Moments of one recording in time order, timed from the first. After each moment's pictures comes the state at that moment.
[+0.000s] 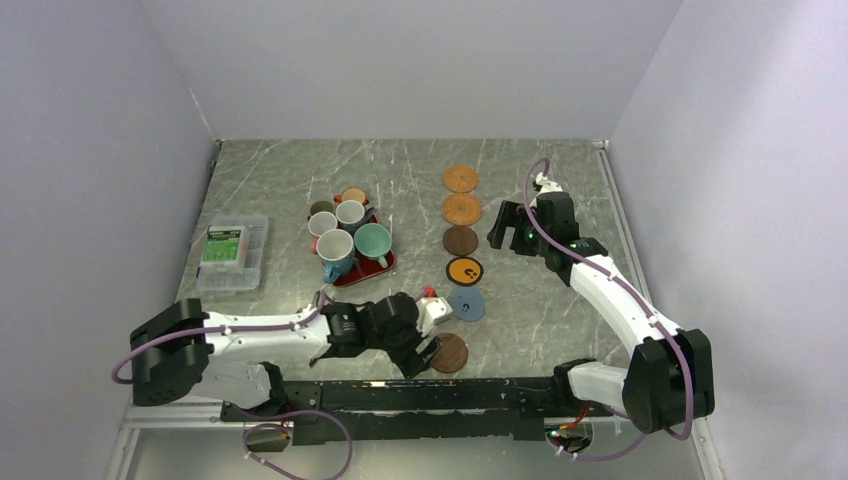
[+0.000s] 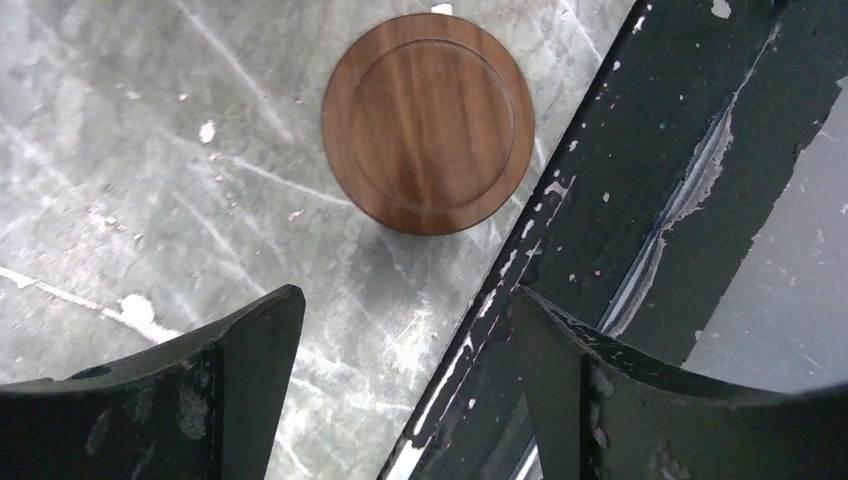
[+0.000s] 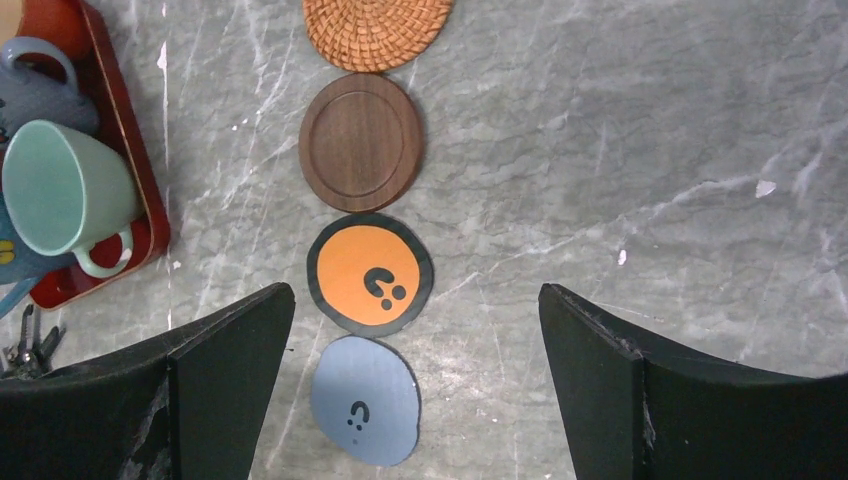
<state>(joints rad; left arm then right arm) -1.20 1.28 0.68 -0.20 0.05 -0.24 0.24 1.20 0.81 -0.28 -0.06 0.39</state>
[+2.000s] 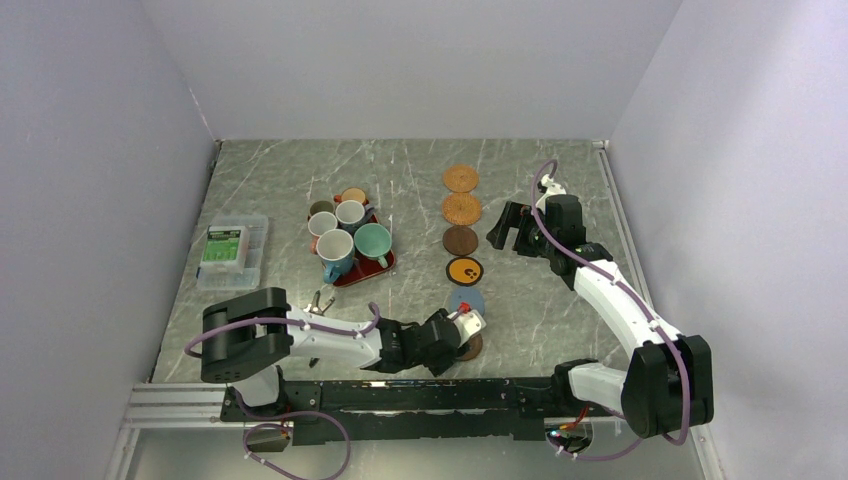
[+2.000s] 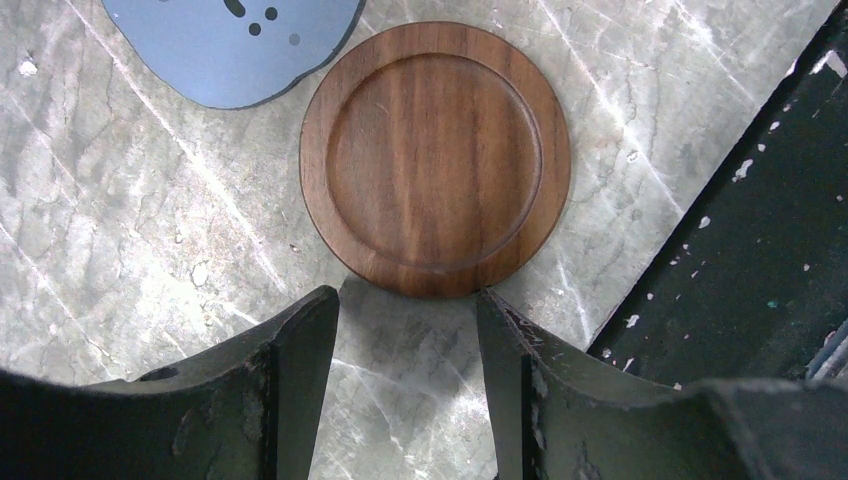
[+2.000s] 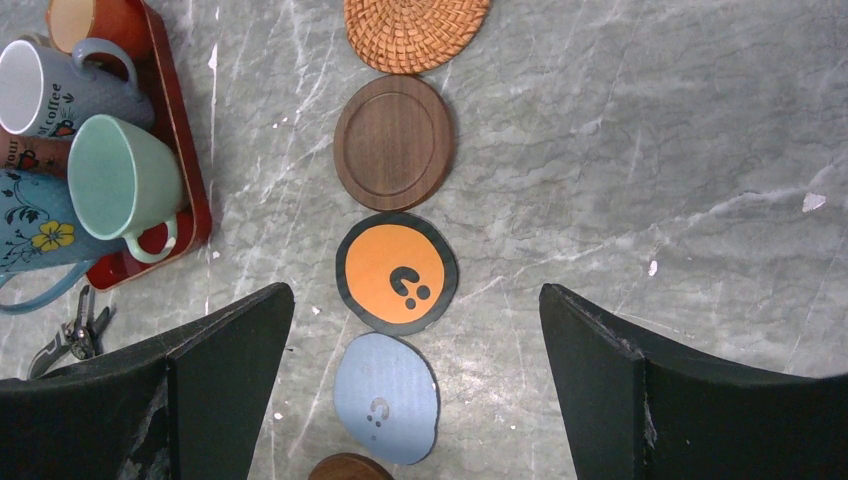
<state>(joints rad) -1.37 1.65 0.80 0.01 -0.29 -0.24 0.19 1.18 0.76 -0.21 -0.19 0.40</state>
